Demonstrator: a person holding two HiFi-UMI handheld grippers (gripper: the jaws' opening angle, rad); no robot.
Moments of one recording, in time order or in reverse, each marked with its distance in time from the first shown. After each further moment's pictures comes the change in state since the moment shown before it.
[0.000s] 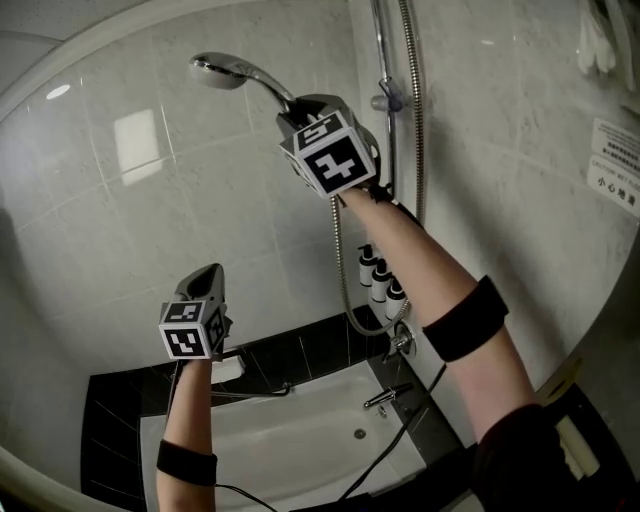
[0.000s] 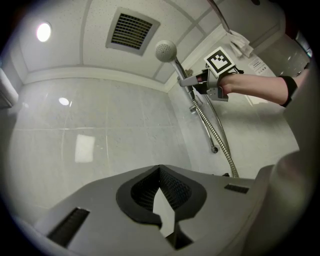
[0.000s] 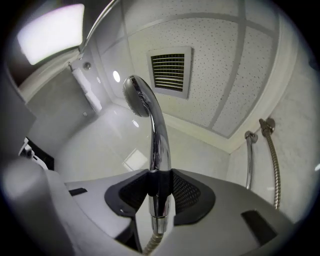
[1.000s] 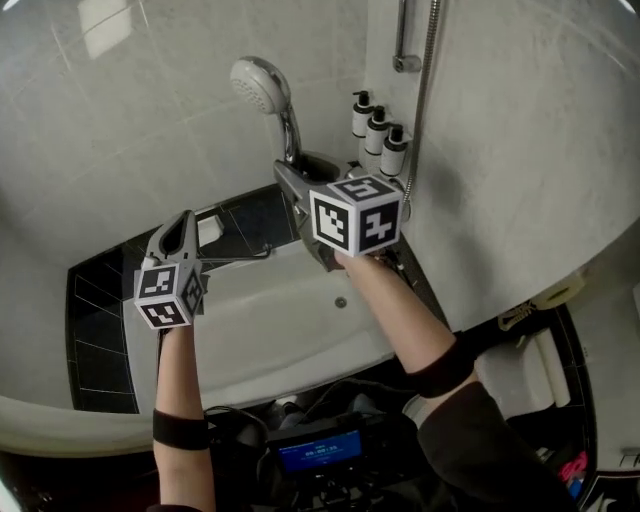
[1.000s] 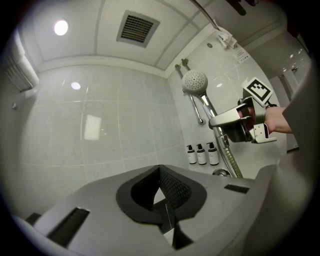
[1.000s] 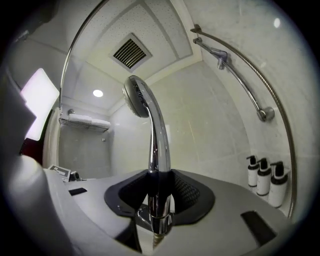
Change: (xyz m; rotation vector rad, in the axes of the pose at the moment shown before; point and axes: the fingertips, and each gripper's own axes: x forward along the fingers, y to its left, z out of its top) left arm -0.112 -0.026 -0.176 -0.039 0.130 0.038; right arm -0.178 0.261 -0.230 0.833 0.253 0.273
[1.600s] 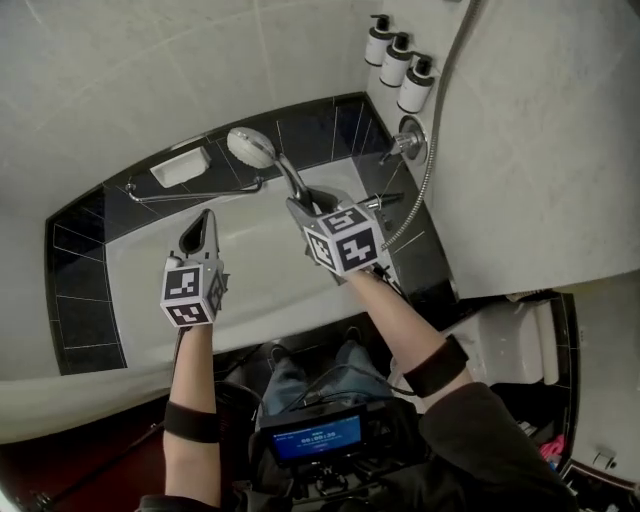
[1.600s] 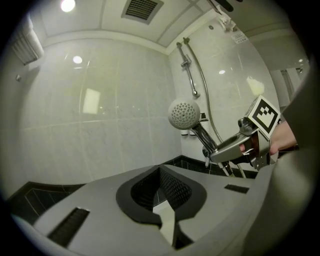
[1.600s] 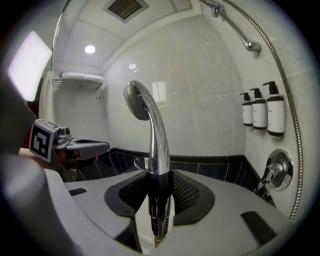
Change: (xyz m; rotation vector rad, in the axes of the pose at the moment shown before) left arm -0.005 -0.059 -0.160 -0.064 0.199 -0.053; right arm -0.012 -0.028 -0.272 -0.013 0.434 -0.053
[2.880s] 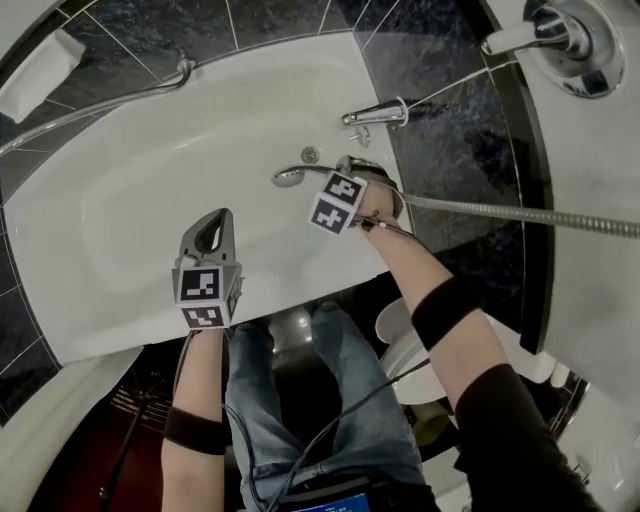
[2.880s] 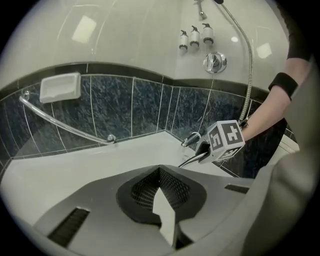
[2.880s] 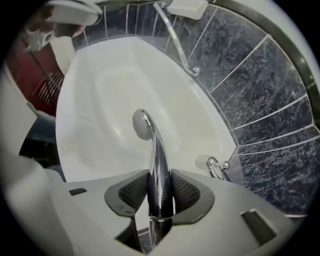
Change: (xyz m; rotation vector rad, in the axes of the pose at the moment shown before) left arm 0.212 -0.130 -0.478 -0.159 0.402 -0.194; right arm 0.202 -0.244 -0.563 -0.712 1.049 -0.014
